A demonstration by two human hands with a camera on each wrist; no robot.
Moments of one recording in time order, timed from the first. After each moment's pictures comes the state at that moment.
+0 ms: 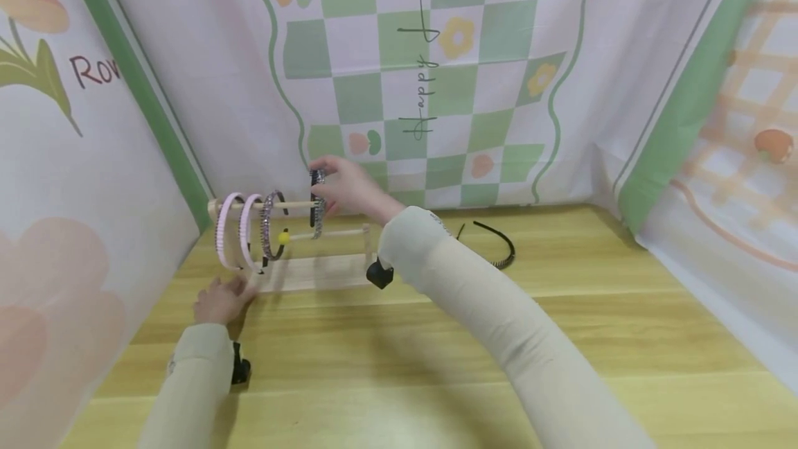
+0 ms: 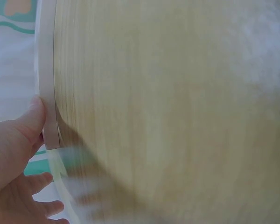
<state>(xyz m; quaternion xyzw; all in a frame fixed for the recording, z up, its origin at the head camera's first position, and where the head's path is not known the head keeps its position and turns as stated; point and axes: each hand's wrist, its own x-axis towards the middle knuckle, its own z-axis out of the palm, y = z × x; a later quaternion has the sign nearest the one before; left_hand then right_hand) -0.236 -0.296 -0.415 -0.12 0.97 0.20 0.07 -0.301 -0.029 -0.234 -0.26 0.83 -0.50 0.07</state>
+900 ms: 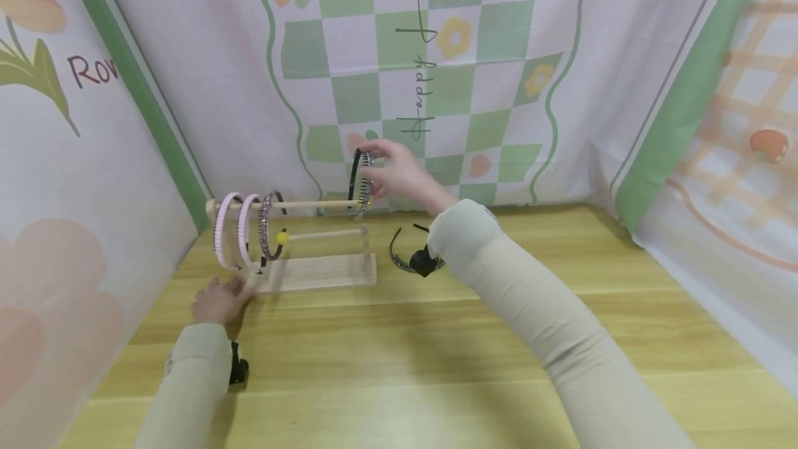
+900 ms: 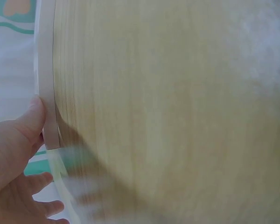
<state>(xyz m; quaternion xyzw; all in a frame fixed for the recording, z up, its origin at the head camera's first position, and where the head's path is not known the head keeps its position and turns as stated) -0.234 -0.296 -0.413 -0.10 0.97 0.20 0.06 -0.310 0.040 -0.224 -0.23 0.82 -0.52 0.03</state>
